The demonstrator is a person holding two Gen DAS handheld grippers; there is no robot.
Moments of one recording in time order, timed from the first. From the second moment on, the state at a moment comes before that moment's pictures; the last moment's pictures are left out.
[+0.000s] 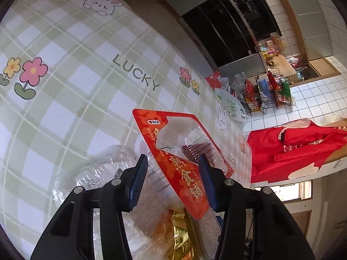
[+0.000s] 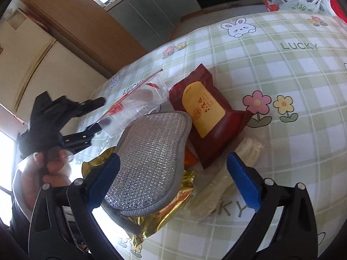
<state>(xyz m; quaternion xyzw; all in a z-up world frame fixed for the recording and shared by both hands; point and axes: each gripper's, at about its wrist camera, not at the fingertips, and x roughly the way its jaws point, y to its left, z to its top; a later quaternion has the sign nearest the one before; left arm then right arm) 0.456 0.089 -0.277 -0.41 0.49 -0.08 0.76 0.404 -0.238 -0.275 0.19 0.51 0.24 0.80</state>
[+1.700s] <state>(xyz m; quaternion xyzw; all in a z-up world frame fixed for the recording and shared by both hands) 0.173 0.142 -0.100 -0.30 0.23 -0.05 0.92 0.212 -0.273 -0.136 0.17 0.31 0.27 0.89</state>
